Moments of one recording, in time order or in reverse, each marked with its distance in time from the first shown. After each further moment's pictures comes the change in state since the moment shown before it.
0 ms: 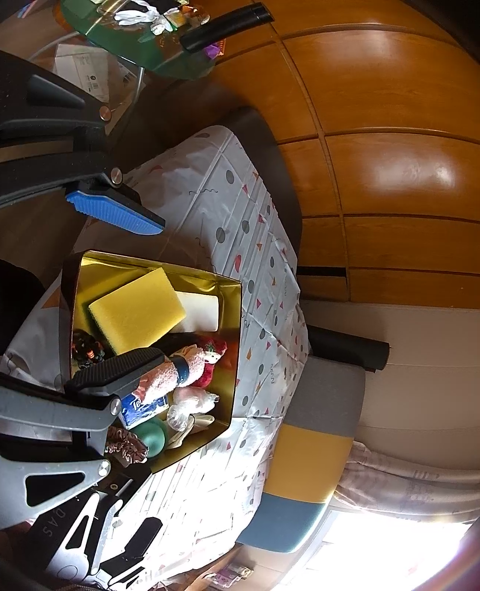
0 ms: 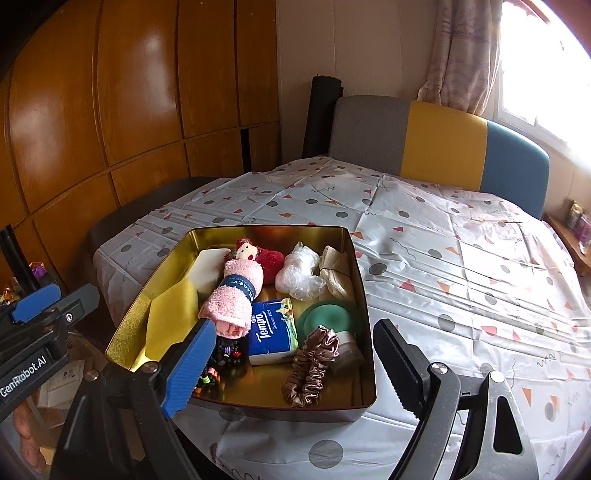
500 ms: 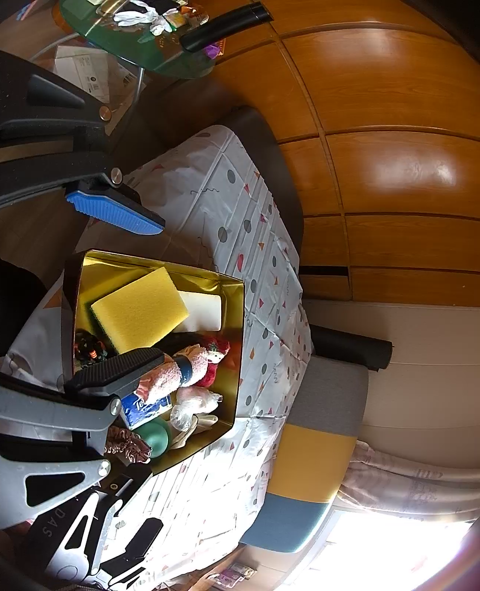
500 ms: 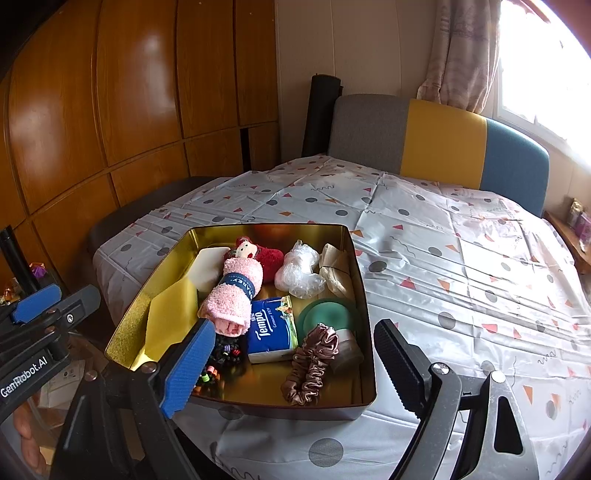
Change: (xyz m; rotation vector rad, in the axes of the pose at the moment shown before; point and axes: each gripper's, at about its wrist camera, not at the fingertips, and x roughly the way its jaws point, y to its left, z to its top) left arm 0.000 -0.002 -0.001 0.005 0.008 0.003; right arm 0.001 -0.001 -0.002 0.003 0.005 0.003
